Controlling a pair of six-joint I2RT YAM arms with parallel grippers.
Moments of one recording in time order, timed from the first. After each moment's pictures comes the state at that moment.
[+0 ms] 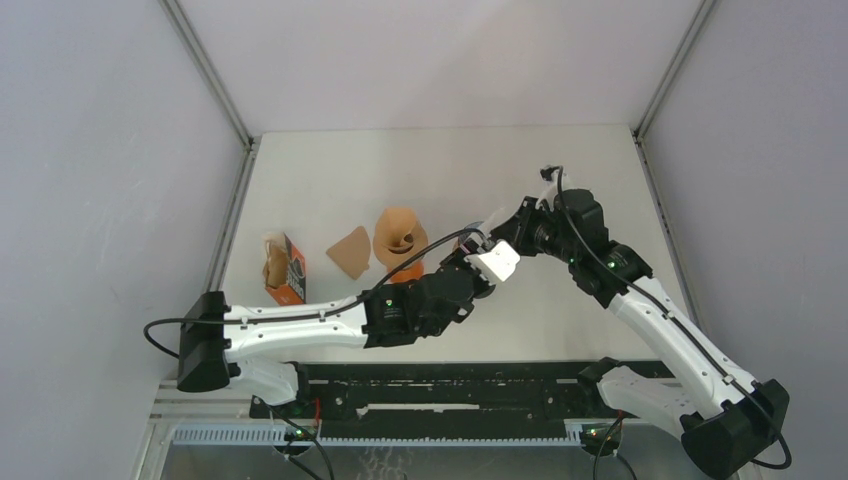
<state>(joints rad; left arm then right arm) -1.35 1.41 1.11 0.01 -0.70 0.21 0.50 0.99 0.95 -0.42 -0.17 0.63</state>
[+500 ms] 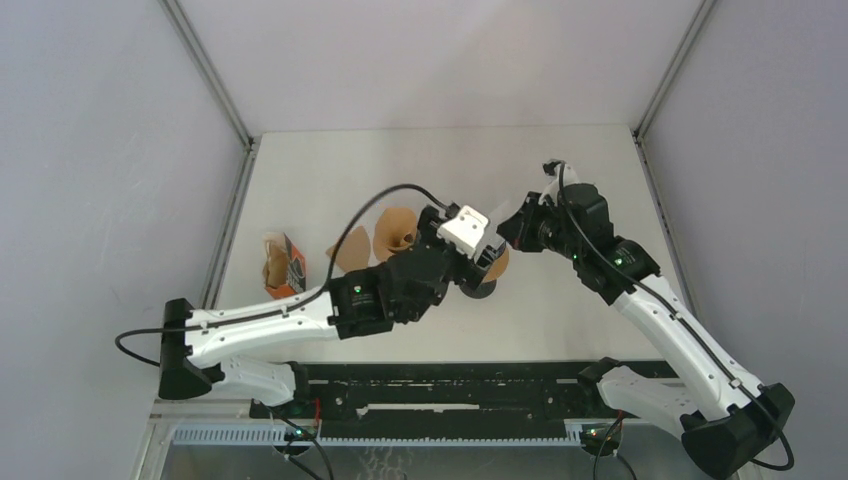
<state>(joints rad) -1.32 1.31 1.19 -0.09 -0.70 0.03 0.51 0.99 1.02 -0.51 -0.12 0.57</state>
